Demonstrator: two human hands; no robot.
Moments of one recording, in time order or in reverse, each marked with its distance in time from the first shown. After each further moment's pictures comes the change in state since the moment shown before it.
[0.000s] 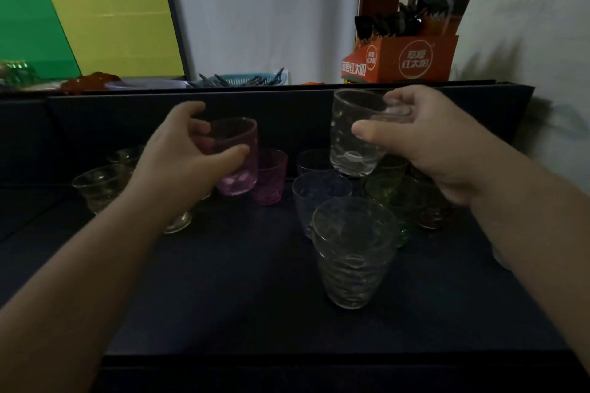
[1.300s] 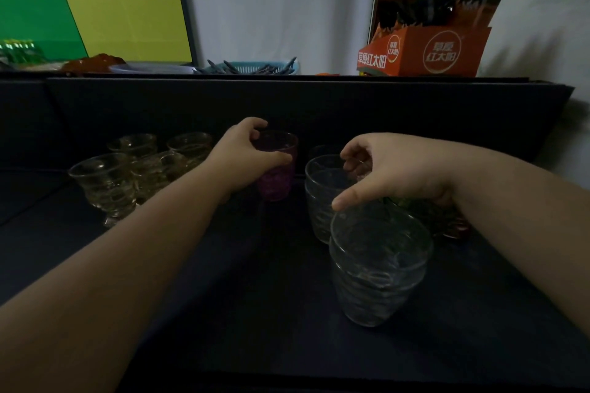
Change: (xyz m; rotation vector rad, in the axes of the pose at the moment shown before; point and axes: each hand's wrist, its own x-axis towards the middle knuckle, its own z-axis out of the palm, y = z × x) left_hand 0.061 -0.040 0.075 0.015 -0.223 -0.153; right_hand 0.041 0.016 0.034 -0.619 -0.503 0.154
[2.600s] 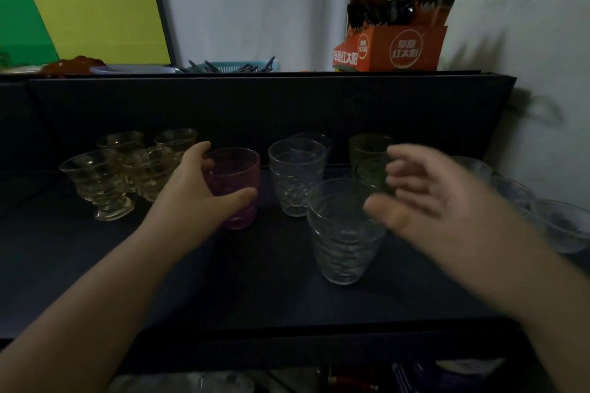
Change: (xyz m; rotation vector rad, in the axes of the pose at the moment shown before) left_hand -0.107 -0.018 -0.024 0.054 0.092 0.031; right_hand -0.141 0.024 0.052 0.344 0.486 -0.128
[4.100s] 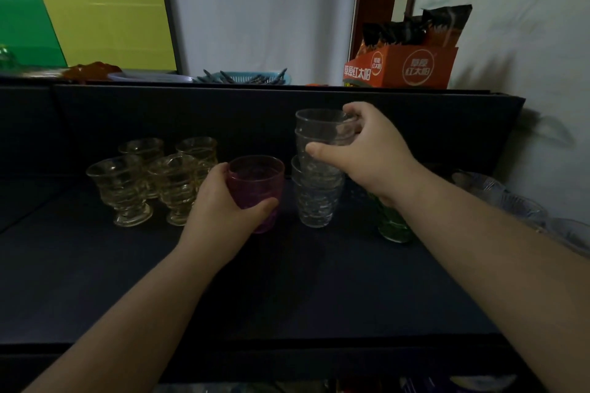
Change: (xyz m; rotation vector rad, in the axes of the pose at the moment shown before) left_hand -0.002 -0.004 0.009 -0.103 0.061 -0.078; right_hand 0.127 -0.025 0.066 0.015 0.141 -0.041
